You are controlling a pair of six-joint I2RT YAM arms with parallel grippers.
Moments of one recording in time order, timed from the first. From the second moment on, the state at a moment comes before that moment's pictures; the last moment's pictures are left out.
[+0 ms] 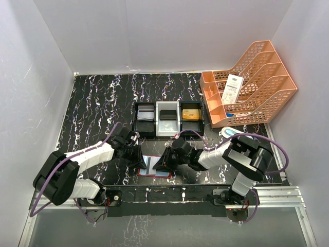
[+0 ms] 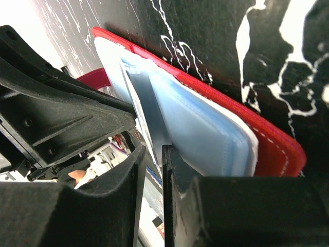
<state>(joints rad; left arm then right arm) -0.59 1.31 0.53 -0.41 0.37 -0.76 0.96 1.65 0.51 0.46 -0.32 1.40</state>
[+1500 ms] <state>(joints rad) -0.60 1.24 0.53 -0.39 0.38 -0.78 0.93 1.63 0.55 0.37 -0.34 1.32</state>
